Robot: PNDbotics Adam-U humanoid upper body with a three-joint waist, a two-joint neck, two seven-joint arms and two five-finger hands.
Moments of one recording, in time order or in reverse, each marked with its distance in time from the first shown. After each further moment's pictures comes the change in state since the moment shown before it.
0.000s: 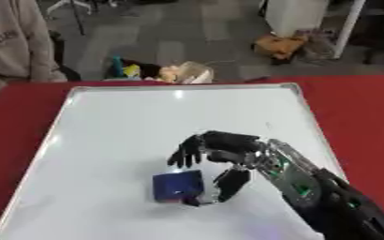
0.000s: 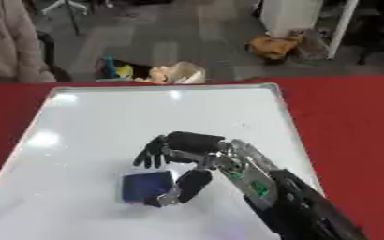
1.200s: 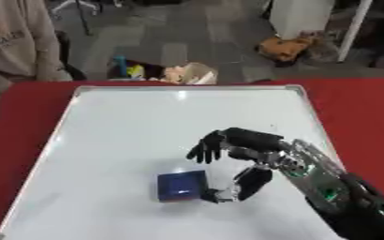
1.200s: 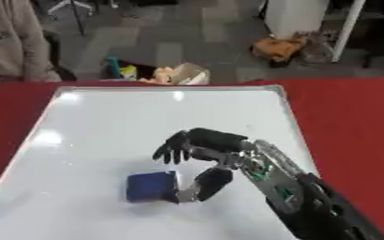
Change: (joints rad) left arm 0.019 0.014 0.011 0.001 -0.004 0.001 0.015; right arm 0.038 -0.044 -0.018 -0.084 -0.047 0.031 -0.012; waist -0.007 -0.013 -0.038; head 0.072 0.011
